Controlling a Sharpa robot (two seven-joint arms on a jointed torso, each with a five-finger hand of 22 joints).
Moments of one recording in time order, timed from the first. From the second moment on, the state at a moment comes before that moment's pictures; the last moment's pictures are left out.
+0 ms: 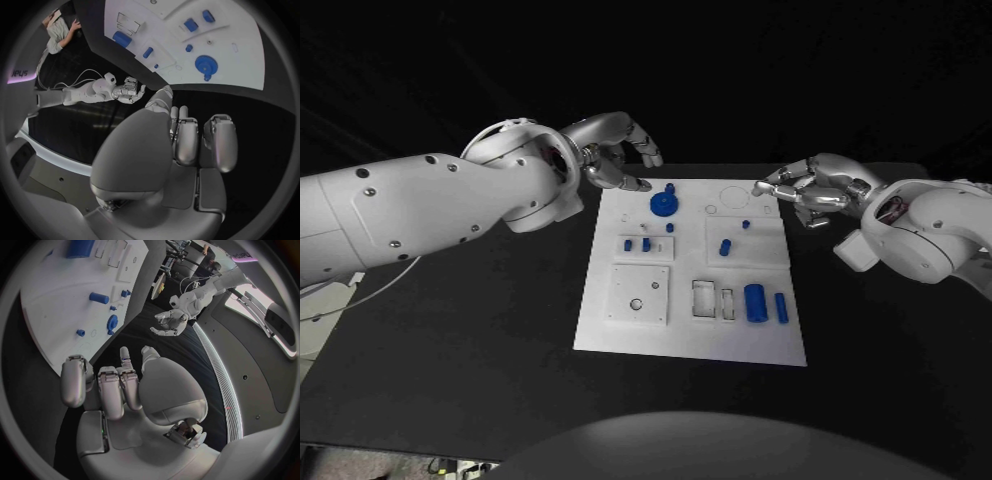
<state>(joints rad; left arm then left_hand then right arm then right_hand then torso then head) 1.41 -0.74 -0.13 1.53 -1.25 -0.30 -0.03 1.63 -0.15 0.12 0.29 0.27 0.90 0.11 0.10 0.42 0.81 0.07 0.27 0.54 1.47 -0.03 1.34 1.30 0.05 1.47 0.08 1.41 1.31 1.36 -1.02 -0.21 1.58 -0.63 -0.20 0.12 1.30 0.16 -0.07 0.27 0.41 0.79 0.15 0.36 0.33 1.46 0.08 1.57 1.31 1.47 0.02 1.57 1.31 0.06 1.34 0.14 1.35 1.31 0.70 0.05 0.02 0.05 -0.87</state>
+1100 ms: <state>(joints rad) 1.31 -0.55 -0.14 1.33 -1.77 -0.27 -0.08 1.56 -0.23 0.26 0.28 0.25 1.10 0.09 0.07 0.24 1.07 0.04 0.21 0.19 1.46 -0.06 1.39 1.31 0.05 1.47 0.05 1.37 1.31 1.36 -1.02 -0.21 1.58 -0.63 -0.21 0.15 1.30 0.16 -0.07 0.27 0.42 0.79 0.15 0.36 0.33 1.46 0.08 1.57 1.31 1.47 0.02 1.57 1.31 0.06 1.34 0.14 1.35 1.31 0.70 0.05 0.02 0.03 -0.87</state>
